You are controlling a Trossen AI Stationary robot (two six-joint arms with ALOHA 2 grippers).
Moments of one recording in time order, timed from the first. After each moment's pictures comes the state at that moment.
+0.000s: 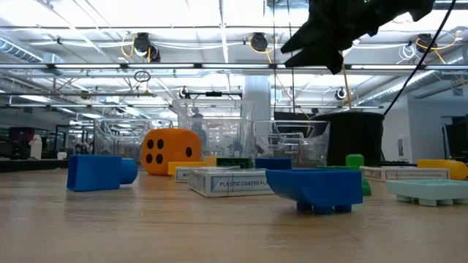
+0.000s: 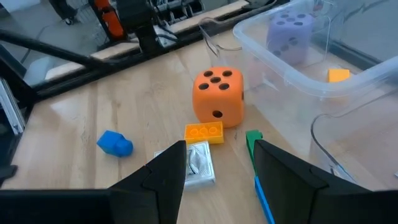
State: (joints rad) left arm -0.11 1.39 1.21 0.30 0.09 -0.52; right arm 0.11 1.17 0.72 0.05 0.31 0.41
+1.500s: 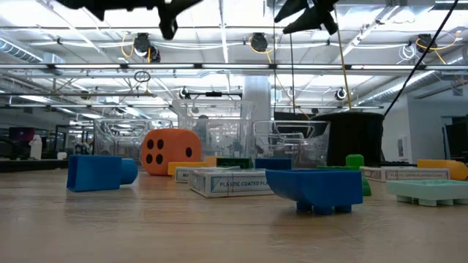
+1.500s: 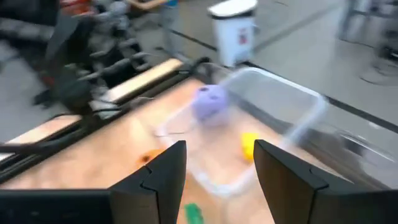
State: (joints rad) left arm 0.30 1.07 0.81 0.30 0.48 -0.50; right arm -0.10 1.17 1.15 -0.35 0.41 0.40
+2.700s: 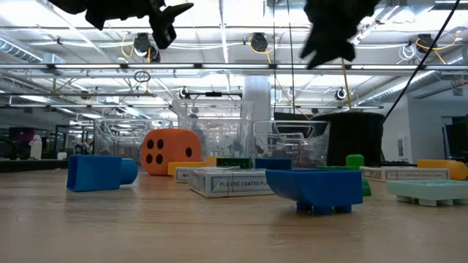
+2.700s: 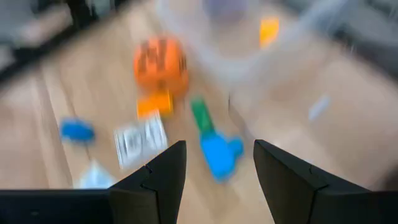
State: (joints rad) left arm 0.36 1.06 0.78 0.19 0.73 -0.50; right arm -0.11 1.17 1.06 -0.62 0.15 0.49
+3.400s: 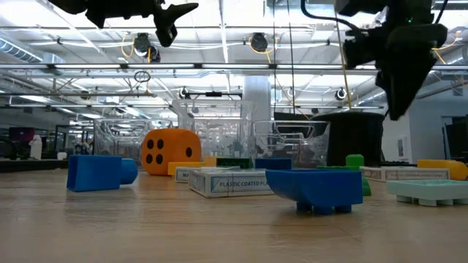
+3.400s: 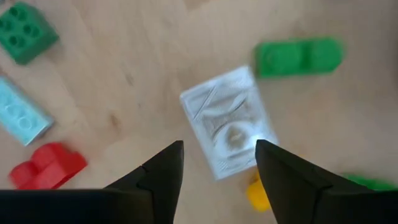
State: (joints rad) left arm 0.36 1.06 0.78 0.26 0.64 -0.47; right arm 0.10 1.25 0.92 -1.06 0.04 0.55
